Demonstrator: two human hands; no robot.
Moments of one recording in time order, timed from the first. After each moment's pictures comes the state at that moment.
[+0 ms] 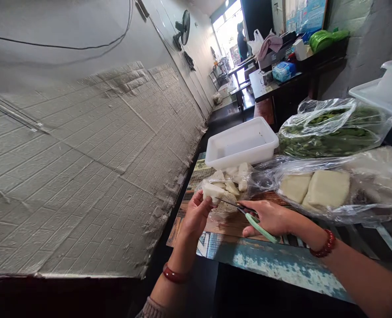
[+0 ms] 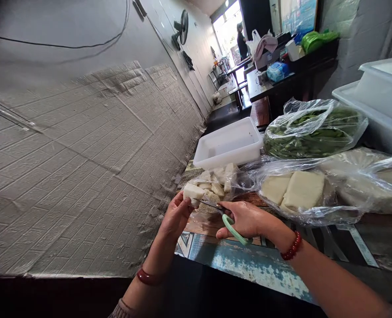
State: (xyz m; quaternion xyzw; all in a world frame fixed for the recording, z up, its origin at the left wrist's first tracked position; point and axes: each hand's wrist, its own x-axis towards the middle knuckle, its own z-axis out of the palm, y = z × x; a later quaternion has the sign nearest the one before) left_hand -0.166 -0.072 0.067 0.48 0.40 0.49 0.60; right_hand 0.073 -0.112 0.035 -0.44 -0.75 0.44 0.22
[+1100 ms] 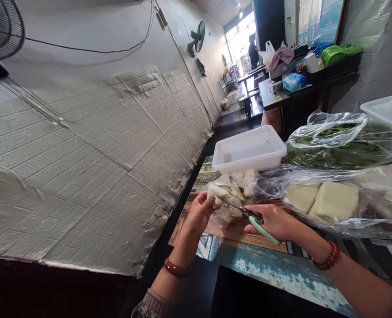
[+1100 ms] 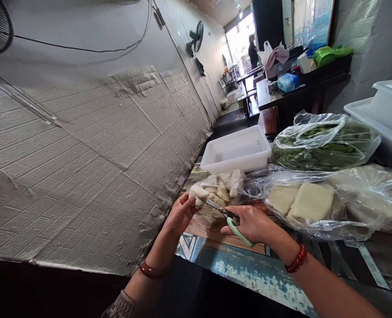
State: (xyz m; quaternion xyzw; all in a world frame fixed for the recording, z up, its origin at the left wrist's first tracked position) left_hand -0.177 -0.063 0.065 0.45 0.43 0.50 0.61; right_hand 0.066 -0.114 0.034 -0.47 -0.75 0.39 0.27
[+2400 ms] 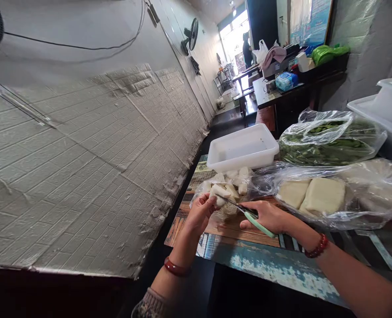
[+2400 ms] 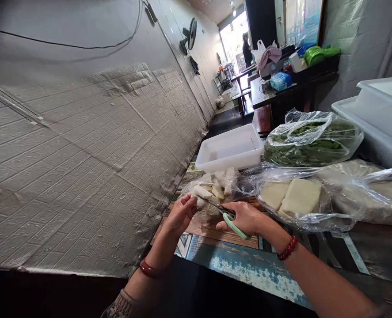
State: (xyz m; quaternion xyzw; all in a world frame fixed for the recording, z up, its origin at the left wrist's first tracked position) left_hand -0.160 -0.066 0.060 0.48 0.43 0.45 0.62; right_hand 0.071 -0.107 0.030 -0.45 -0.73 0.45 0.27
